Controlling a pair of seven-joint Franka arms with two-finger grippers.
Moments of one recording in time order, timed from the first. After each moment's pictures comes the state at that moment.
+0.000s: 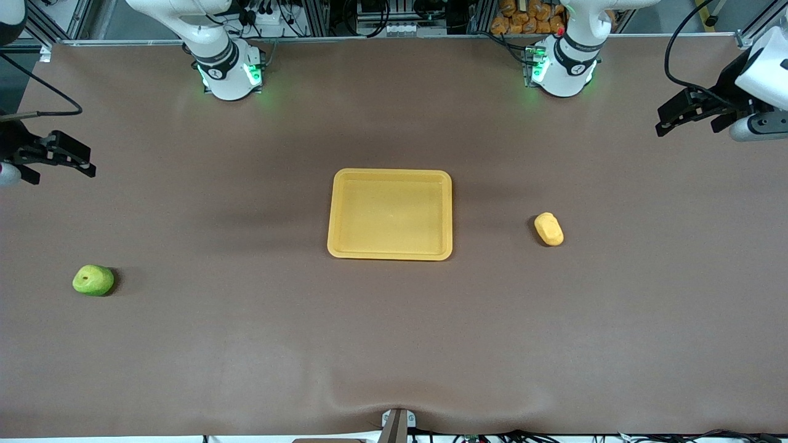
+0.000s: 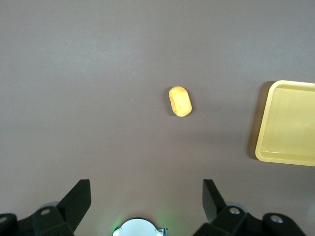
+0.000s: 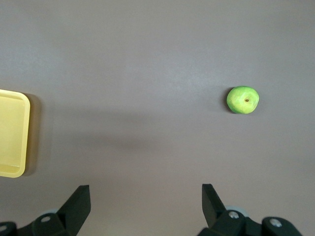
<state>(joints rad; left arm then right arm) -0.01 -0.13 -0.09 -1.66 0.02 1.52 -0.15 -0.01 0.01 -0.04 -1.60 0.00 1.61 -0.19</state>
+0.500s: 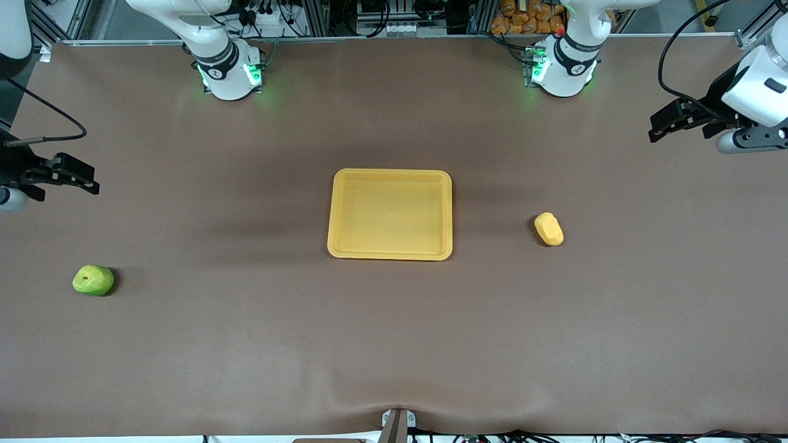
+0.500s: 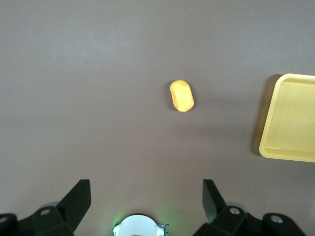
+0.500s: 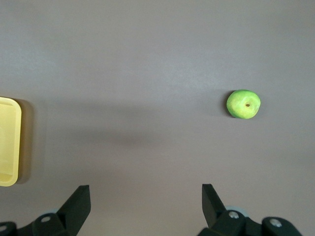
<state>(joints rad) -0.01 -0.10 -0.09 -1.68 0.02 1.53 -0.15 -0.02 0.10 -0.05 -1.56 0.00 1.63 -0.19</state>
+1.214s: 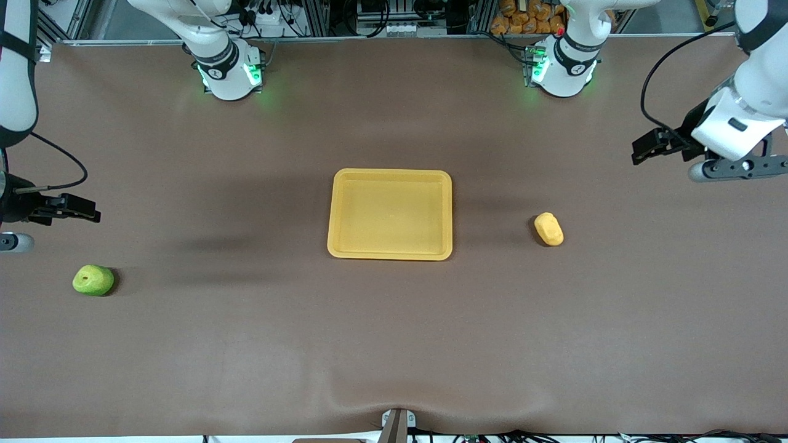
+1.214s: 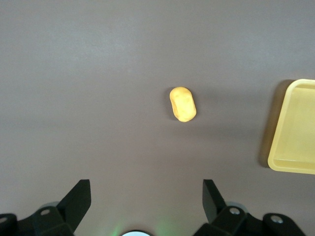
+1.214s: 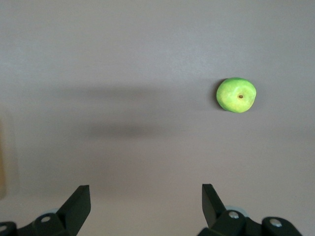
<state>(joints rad) -0.01 -0.09 -0.09 -1.83 0.02 1.70 -0.15 -0.10 0.23 -0.05 -1.55 0.00 1.68 -0.19</state>
